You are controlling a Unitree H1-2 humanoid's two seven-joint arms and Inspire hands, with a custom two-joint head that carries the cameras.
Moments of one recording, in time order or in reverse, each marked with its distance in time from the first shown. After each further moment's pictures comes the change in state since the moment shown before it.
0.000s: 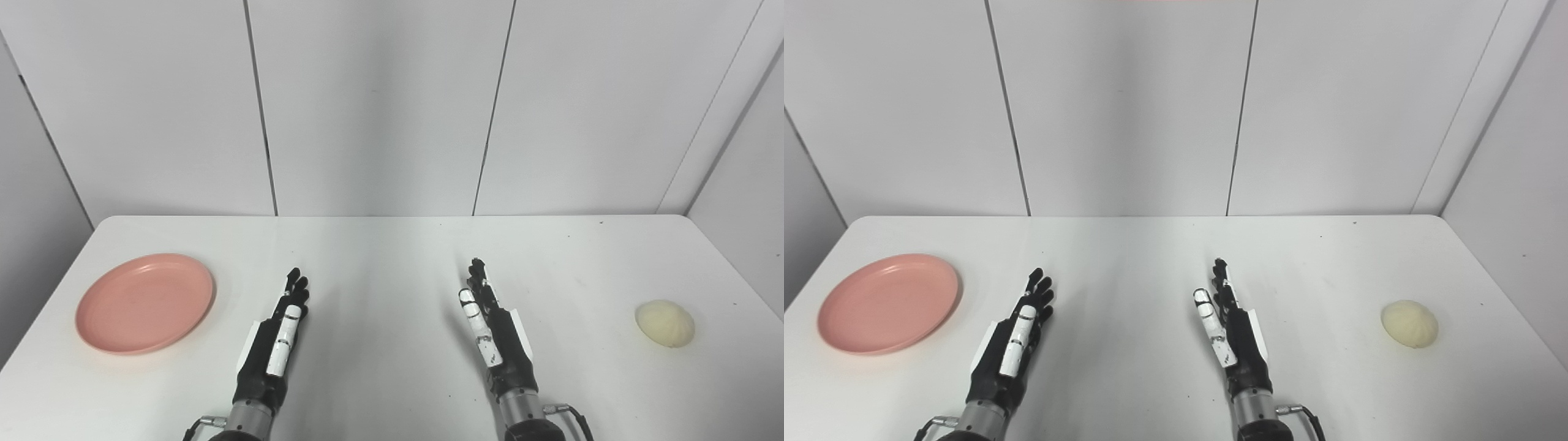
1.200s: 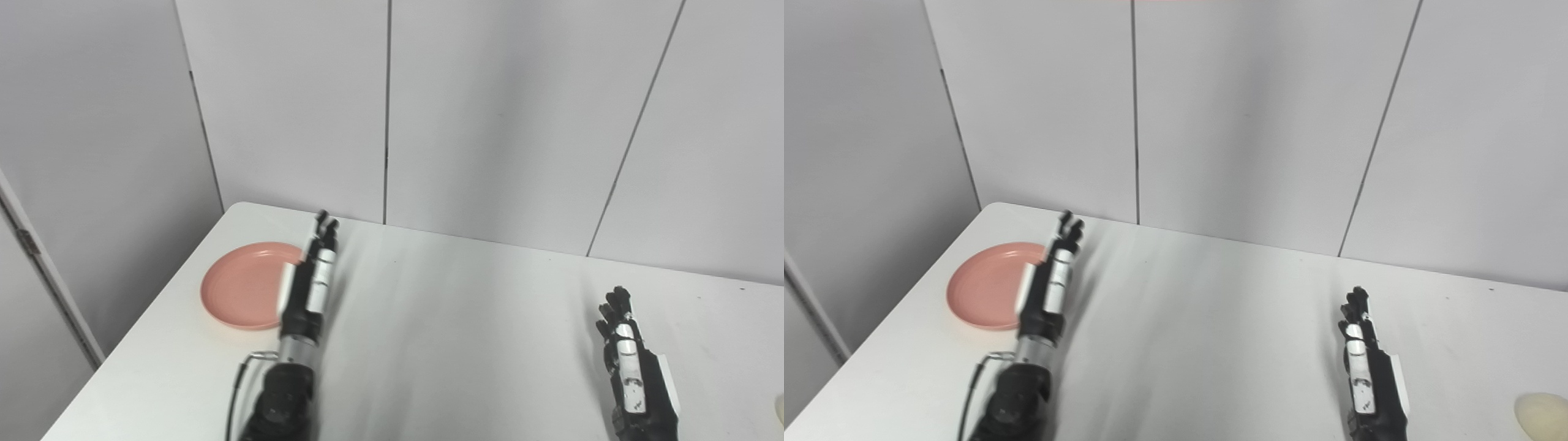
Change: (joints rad) left arm -0.226 0.070 0.240 0.145 0.027 -0.232 0.238; right arm -0.014 -0.121 -0.053 0.042 0.190 -0.094 0.099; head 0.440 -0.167
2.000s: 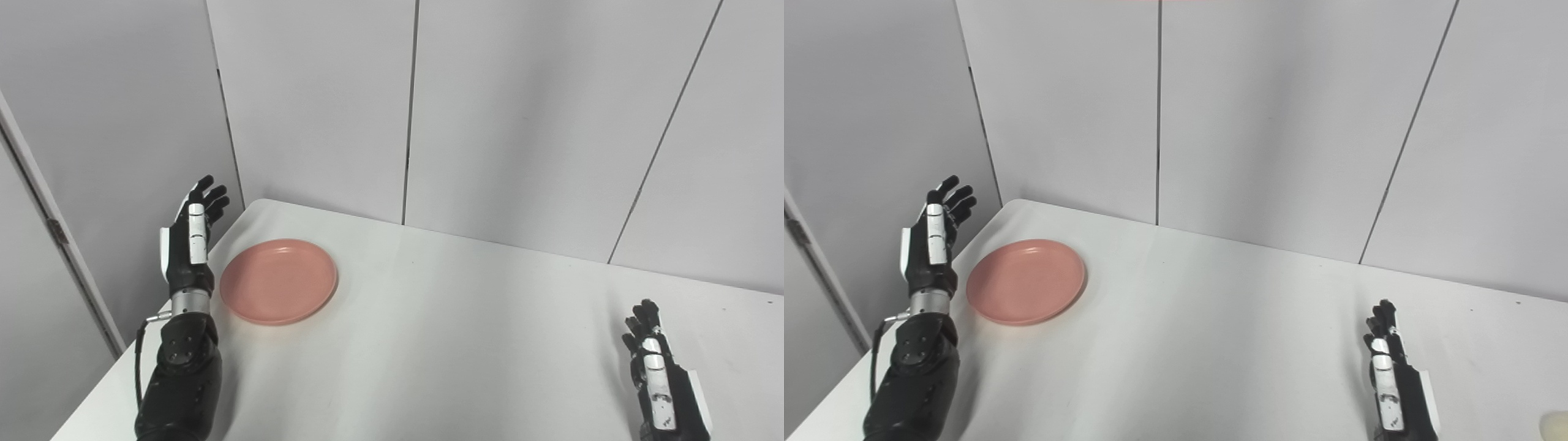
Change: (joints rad) left arm -0.068 0.258 0.187 0.260 -0.167 -0.037 0.006; right arm 0.007 -0.021 -0.014 -0.003 0.011 0.003 0.036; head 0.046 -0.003
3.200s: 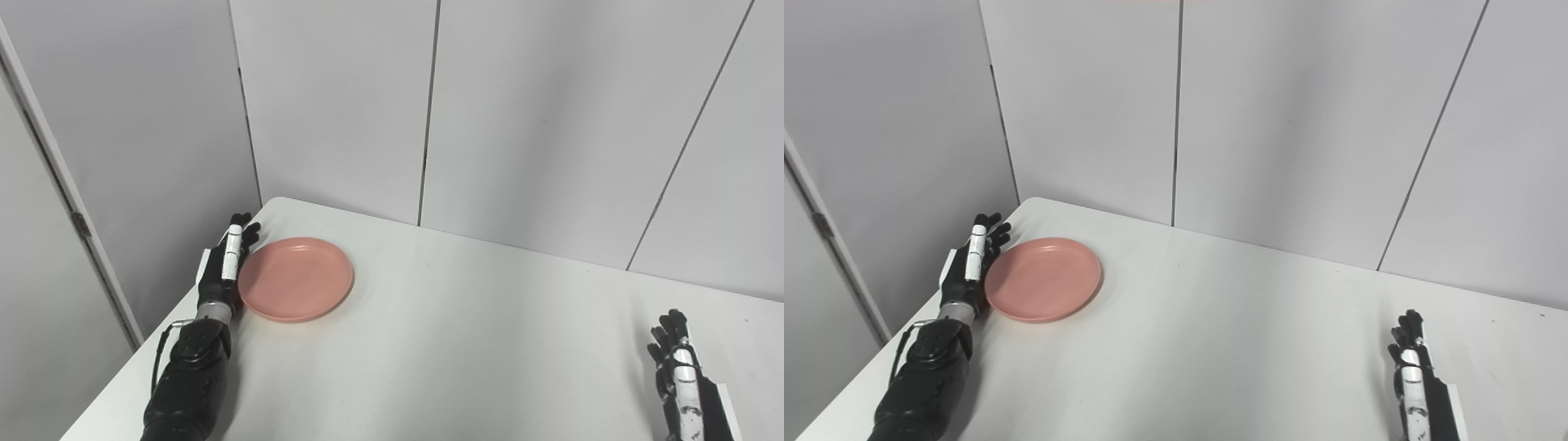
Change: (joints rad) left arm -0.012 0.031 -0.071 0.138 -0.073 0.151 -0.145; right arm 0.002 -0.013 -0.017 0.005 0.014 -0.003 0.006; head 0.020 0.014
